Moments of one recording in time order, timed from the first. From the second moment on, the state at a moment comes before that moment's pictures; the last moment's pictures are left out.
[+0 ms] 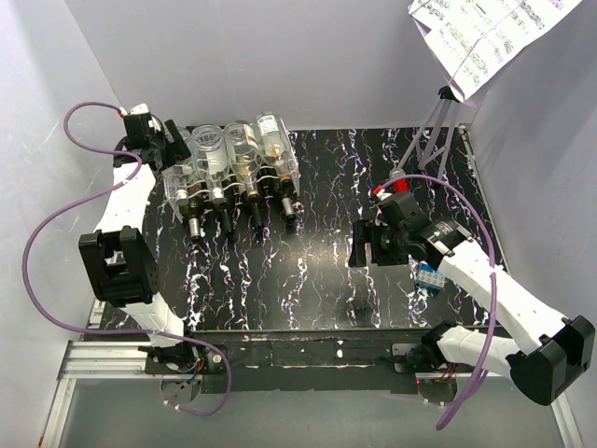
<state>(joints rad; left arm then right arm) 0.13 1.71 1.51 -0.42 -0.03 -0.32 0.64 1.09 1.00 -0.90 -0.10 0.49</state>
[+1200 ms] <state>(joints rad) 0.13 1.51 1.53 -0.52 0.03 -0.22 0.64 1.03 1.18 -0.98 0.07 0.52</state>
